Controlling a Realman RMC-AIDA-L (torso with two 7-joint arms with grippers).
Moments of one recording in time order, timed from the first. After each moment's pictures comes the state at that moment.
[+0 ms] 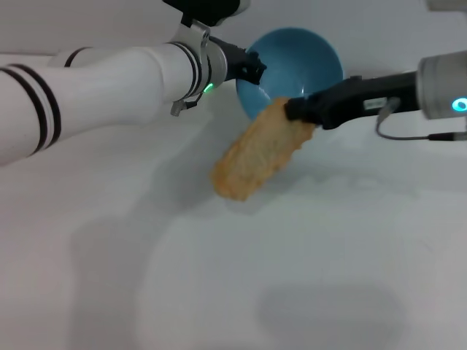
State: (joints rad) left arm -0.95 -2.06 2.02 0.45 2.03 0.09 -2.67; right arm 0.70 2.06 -1.21 -0.94 -1.97 -1.25 2.11
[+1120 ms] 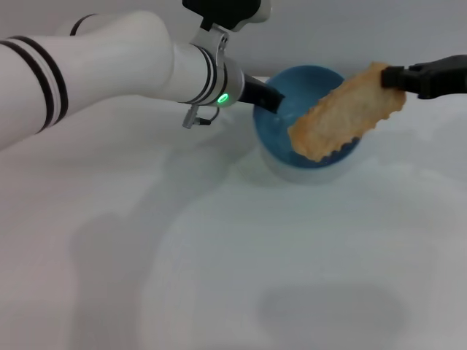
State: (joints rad) left arm -0.98 -2.06 1.89 0.52 2.07 0.42 -2.67; right arm 0.60 2.07 -0.88 -1.07 -2.12 -1.35 2.11
